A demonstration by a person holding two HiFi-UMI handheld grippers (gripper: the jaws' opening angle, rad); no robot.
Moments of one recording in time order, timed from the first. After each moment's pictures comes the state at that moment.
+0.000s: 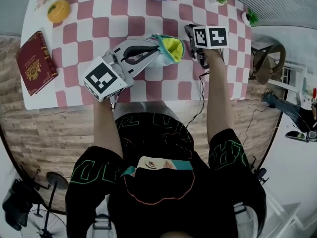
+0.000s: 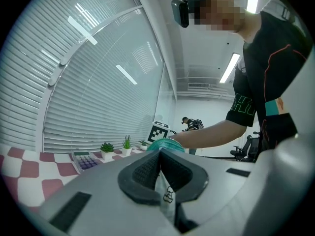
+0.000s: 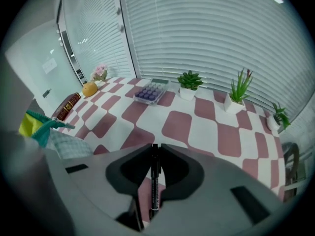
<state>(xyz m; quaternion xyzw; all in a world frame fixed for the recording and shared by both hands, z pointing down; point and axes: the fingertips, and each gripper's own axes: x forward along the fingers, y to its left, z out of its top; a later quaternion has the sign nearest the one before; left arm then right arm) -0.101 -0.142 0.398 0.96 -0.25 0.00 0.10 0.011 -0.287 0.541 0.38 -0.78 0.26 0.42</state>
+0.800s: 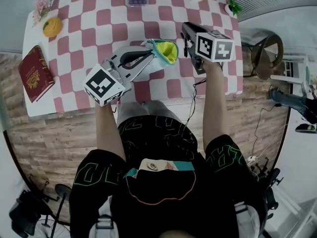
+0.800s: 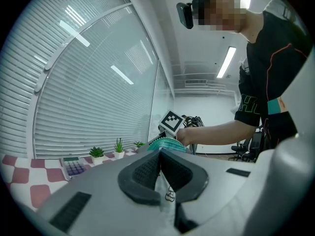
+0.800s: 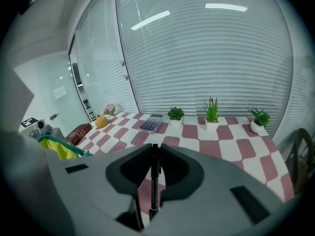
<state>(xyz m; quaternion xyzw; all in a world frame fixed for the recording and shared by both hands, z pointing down) -0.045 -0.125 0.385 0.97 -0.25 0.01 0.07 0.058 -0.267 0.449 0.42 -0.84 0.23 0.24</state>
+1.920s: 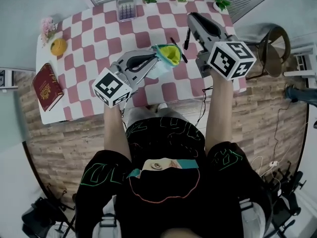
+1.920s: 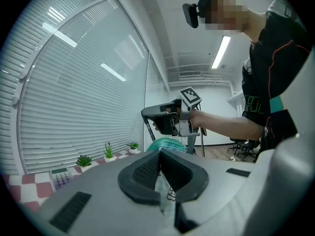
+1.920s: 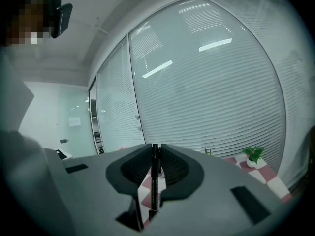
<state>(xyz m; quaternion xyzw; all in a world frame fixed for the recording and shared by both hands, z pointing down) 0.028 -0.124 0.367 0.97 -0.23 0.06 0.03 0.120 -0.233 0.294 0.42 -0.90 0.13 0.00</state>
